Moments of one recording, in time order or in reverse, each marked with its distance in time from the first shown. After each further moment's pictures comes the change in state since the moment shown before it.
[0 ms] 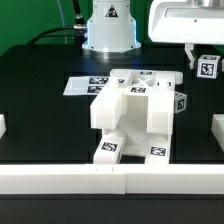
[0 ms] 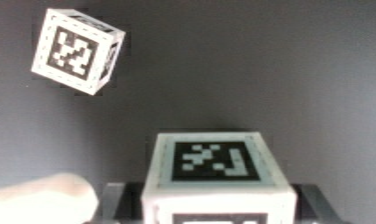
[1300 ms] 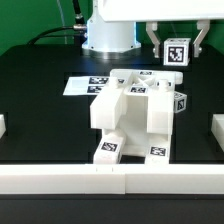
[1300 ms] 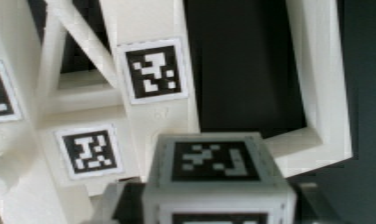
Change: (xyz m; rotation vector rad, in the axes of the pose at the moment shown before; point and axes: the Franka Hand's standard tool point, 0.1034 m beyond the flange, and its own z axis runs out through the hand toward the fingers) arm 0.125 0.024 -0.051 0.025 0.066 -0.129
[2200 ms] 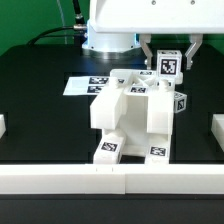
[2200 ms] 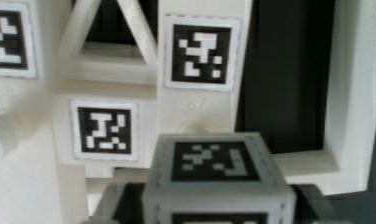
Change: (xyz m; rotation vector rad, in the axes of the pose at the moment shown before) arm 0.010 0.011 0.014 -0.042 0.001 -0.193
